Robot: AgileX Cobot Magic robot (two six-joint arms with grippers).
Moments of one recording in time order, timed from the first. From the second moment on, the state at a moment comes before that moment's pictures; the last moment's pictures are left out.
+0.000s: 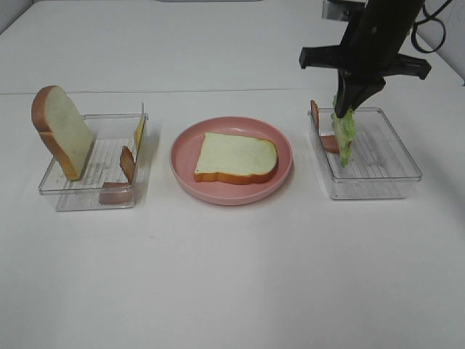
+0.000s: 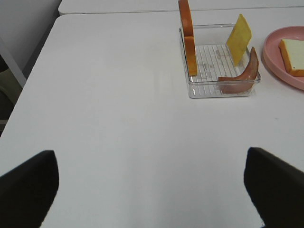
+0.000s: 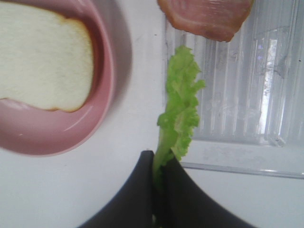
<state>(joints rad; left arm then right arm) 0.06 0.00 -0.52 -0.02 1.08 0.00 0.25 2.03 -1.73 0.09 1.18 0.15</state>
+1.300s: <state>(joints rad) 0.06 0.00 -0.52 -0.02 1.08 0.00 0.38 2.22 -1.75 0.78 0.87 -0.10</state>
